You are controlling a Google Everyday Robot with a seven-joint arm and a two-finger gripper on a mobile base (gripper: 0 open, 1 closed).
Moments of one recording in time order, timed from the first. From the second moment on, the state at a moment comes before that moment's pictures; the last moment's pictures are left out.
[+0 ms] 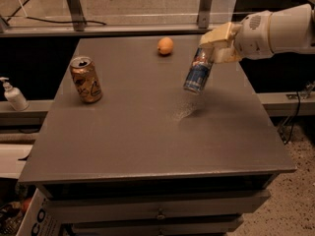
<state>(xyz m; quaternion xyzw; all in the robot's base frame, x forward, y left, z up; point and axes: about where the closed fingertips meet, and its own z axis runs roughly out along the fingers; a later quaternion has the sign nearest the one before) 0.625 -0.139 0.950 -0.85 0.04 -0.29 0.43</state>
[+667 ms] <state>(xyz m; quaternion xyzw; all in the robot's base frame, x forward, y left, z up) 0.617 -0.129 0.973 -0.81 -0.12 -0.35 0.45</state>
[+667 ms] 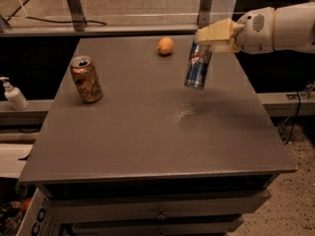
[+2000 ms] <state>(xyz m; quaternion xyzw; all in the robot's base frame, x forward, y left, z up) 0.604 -0.121 0.972 -0.76 -0.29 -0.38 0.44</state>
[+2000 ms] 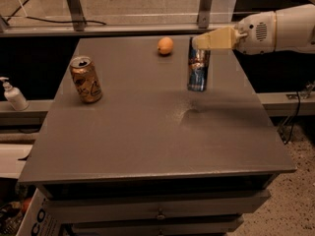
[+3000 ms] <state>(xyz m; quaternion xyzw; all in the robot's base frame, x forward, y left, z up) 0.581 -0.117 0.966 -0.66 -0.42 -0.43 0.45</state>
